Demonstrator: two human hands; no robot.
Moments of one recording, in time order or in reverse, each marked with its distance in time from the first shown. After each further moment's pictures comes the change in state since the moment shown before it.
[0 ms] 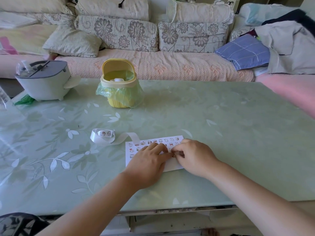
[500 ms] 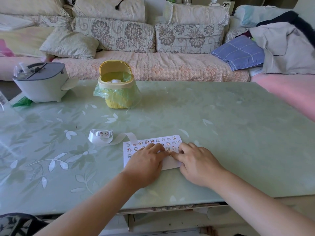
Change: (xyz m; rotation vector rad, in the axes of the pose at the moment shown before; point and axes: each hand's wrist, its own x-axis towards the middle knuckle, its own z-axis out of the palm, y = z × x) left_hand 0.002 0.006 -0.001 -0.001 -0.080 -0.086; right_hand -0.026 0.017 0.016 -0.326 0.158 -0.219
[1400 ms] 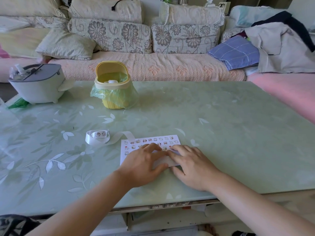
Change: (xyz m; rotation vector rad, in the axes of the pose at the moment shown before) left_hand -0.004 0.000 -0.010 -0.119 -0.134 -0.043; right_hand -0.011 -0.004 -0.003 0.142 -0.164 -0.009
